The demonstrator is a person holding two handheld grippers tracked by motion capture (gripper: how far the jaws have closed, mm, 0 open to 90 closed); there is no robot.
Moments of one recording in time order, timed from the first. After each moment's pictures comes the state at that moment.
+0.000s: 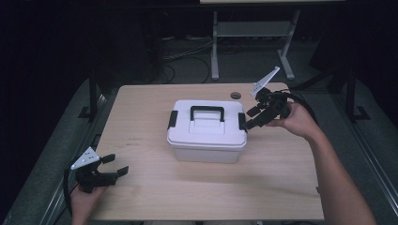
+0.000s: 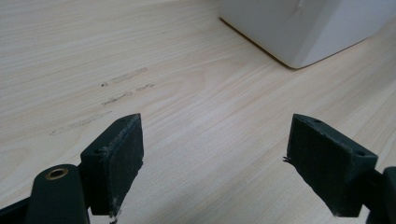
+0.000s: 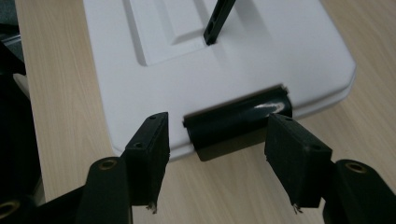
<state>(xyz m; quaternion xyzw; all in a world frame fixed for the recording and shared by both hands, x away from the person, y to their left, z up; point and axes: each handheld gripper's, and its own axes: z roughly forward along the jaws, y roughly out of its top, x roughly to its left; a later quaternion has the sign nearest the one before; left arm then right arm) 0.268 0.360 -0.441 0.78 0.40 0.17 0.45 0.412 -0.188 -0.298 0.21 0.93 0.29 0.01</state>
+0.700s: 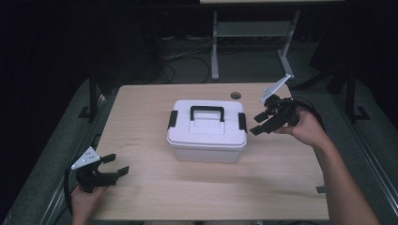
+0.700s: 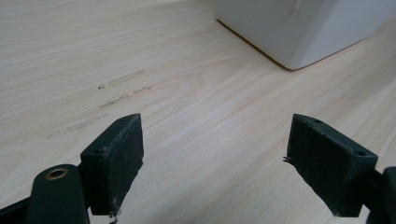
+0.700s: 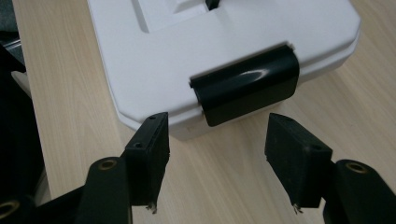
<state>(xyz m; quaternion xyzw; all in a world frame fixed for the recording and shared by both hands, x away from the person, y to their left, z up) 0.269 0.359 -0.441 0.78 0.39 0.17 0.45 0.394 -0.209 -0.308 0.23 0.93 0.29 0.01</state>
